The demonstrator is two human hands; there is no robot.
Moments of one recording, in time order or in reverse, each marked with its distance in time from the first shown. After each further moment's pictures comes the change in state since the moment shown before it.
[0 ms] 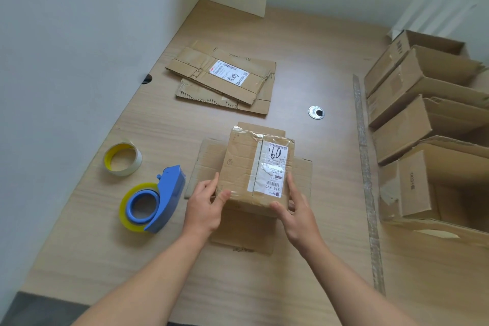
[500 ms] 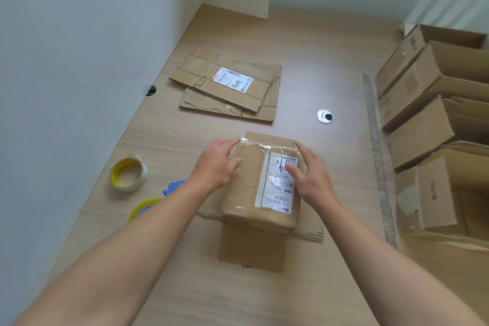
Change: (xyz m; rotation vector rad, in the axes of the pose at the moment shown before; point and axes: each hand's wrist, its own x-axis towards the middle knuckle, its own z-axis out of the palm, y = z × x) left_hand 0.101 0.078 -0.031 0.343 -0.176 0.230; right_hand 0.094 -0.055 -0.027 -0.251 0.085 -0.105
